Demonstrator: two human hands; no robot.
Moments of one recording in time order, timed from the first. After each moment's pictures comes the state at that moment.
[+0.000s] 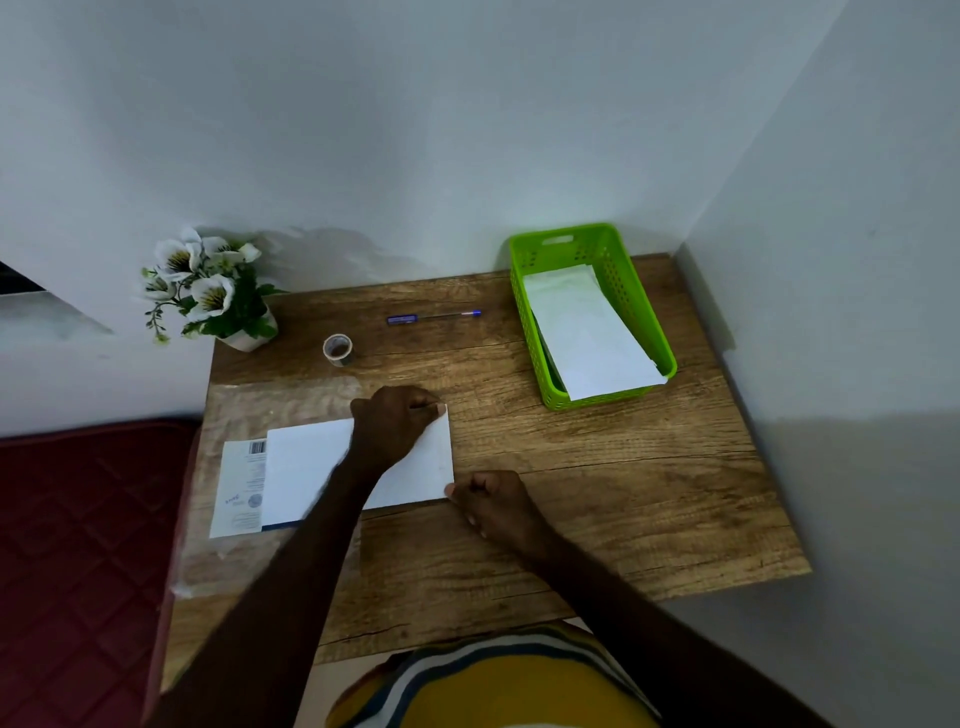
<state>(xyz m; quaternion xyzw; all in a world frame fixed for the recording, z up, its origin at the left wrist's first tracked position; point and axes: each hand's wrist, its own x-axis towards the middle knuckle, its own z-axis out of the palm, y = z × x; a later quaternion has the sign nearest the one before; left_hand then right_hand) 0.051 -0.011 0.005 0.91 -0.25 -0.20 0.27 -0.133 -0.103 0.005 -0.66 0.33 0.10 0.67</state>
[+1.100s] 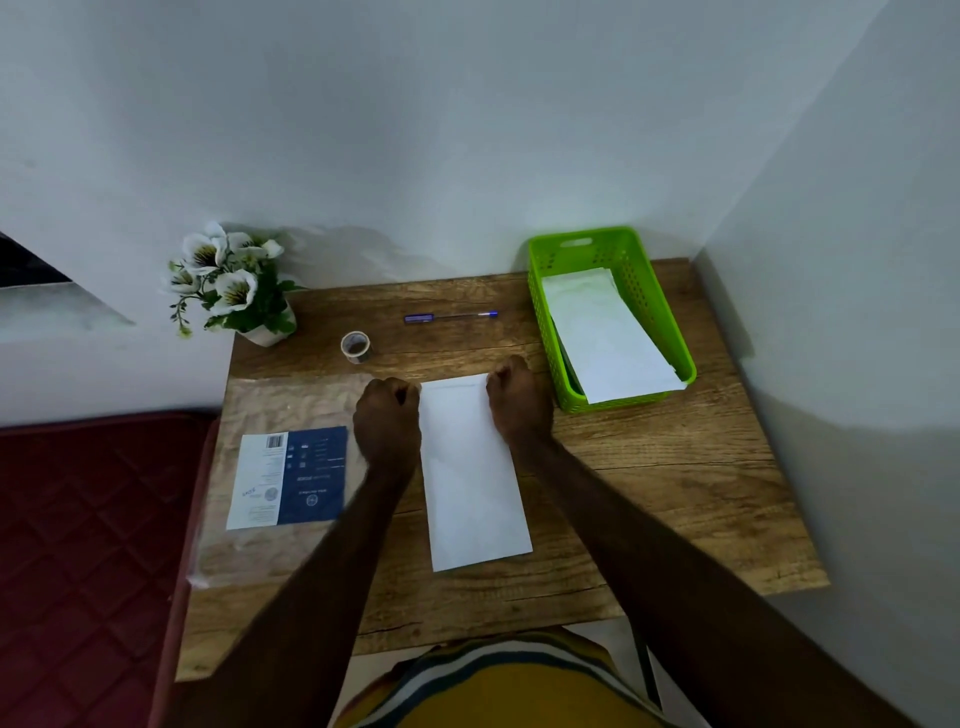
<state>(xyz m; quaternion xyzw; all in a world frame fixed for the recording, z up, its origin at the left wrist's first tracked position) 0.039 -0.013 -0.006 0.95 -0.03 -0.04 0.32 -0.023 -0.158 -0.007 -0.84 0.39 -0.10 0.36</state>
